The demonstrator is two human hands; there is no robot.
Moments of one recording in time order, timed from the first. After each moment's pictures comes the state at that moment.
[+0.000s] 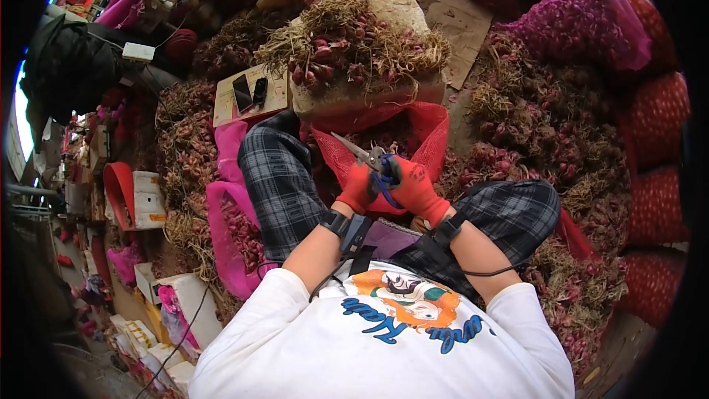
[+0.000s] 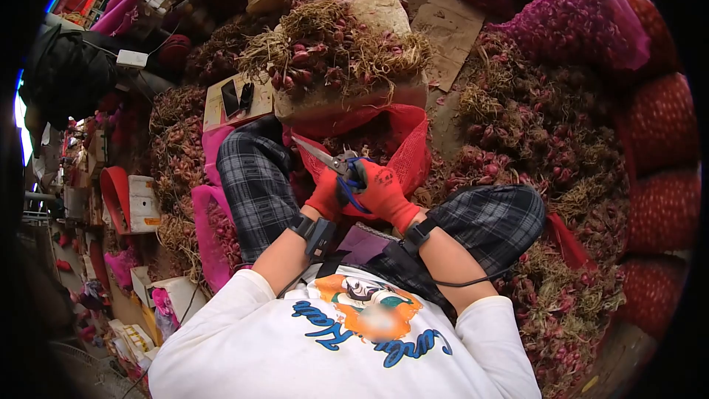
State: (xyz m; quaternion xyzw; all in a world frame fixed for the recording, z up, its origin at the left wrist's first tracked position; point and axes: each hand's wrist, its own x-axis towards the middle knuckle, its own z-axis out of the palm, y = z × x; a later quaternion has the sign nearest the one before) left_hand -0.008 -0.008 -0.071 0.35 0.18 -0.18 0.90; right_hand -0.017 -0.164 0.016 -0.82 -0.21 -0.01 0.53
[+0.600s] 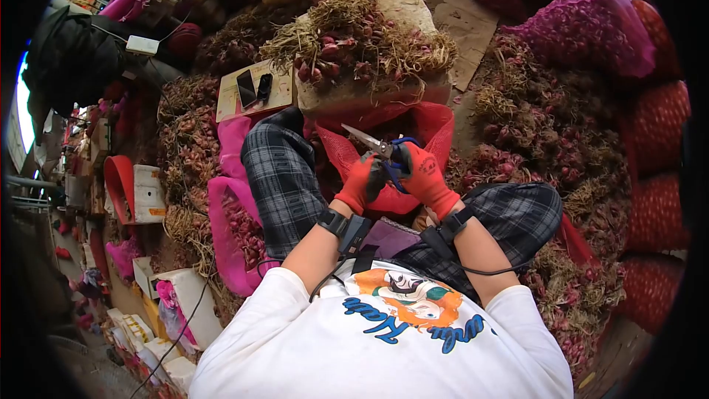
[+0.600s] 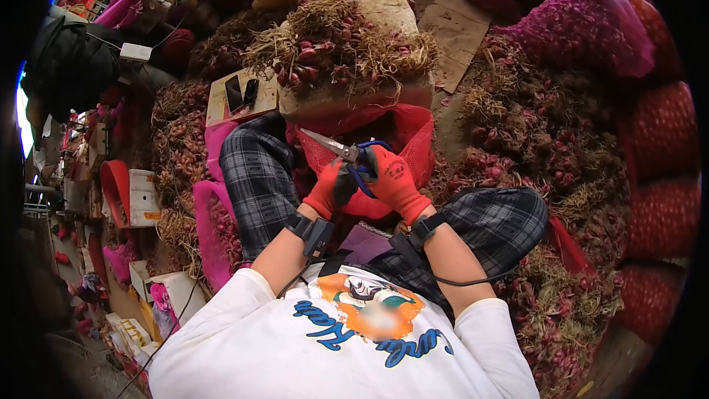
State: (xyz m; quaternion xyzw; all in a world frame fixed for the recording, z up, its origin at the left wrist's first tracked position) left_hand -0.013 0.008 -0.032 0.40 0.11 -0.25 0.88; right_hand 0.002 -0.169 0.016 -0.83 -0.23 -0.06 0.50
